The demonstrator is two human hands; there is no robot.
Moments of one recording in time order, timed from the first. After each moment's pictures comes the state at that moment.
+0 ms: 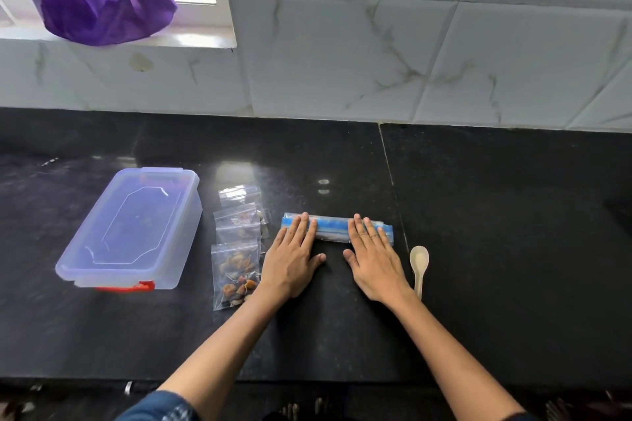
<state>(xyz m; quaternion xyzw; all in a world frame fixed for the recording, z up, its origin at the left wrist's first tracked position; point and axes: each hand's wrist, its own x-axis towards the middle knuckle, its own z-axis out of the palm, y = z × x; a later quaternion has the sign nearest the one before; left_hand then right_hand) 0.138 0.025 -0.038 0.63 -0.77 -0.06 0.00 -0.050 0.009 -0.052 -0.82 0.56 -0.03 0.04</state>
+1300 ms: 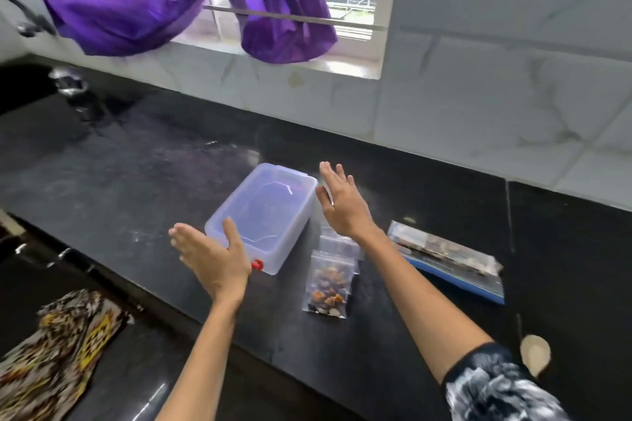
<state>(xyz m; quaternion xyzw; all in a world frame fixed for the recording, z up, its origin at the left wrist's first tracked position) 0.299 0.114 0.031 0.85 -0.12 -0.05 0.51 0.185 -0.060 0.039 -0.88 0.35 -0.19 0.26</state>
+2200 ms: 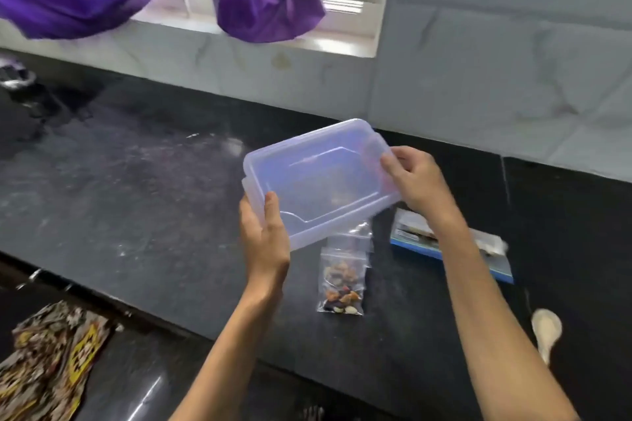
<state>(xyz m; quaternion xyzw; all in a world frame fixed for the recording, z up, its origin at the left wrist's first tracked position) 0.270 0.092 0.096 0.68 -0.20 -0.25 0.66 0.121 -0.060 0.110 -0.71 0.50 -0.32 0.38</state>
